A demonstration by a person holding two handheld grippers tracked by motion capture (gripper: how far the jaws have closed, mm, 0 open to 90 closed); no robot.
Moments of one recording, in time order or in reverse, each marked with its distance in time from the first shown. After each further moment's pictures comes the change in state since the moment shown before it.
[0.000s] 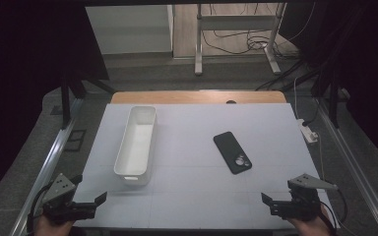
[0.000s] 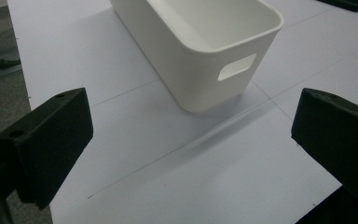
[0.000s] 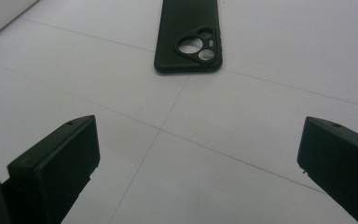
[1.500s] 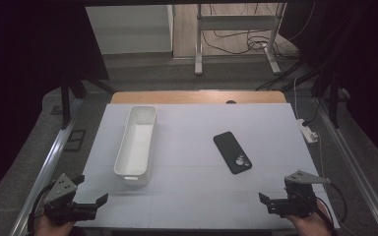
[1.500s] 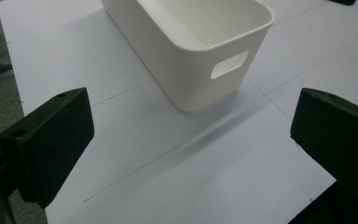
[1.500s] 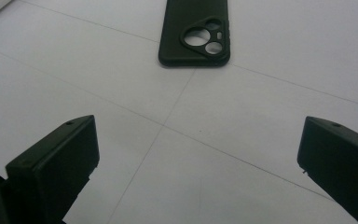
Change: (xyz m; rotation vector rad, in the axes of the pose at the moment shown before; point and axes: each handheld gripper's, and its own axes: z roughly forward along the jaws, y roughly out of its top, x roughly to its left) left arm -0.002 0.001 0.002 0.009 -0.020 0.029; right arm 0.002 0.008 0.008 0.063 0.014 -0.031
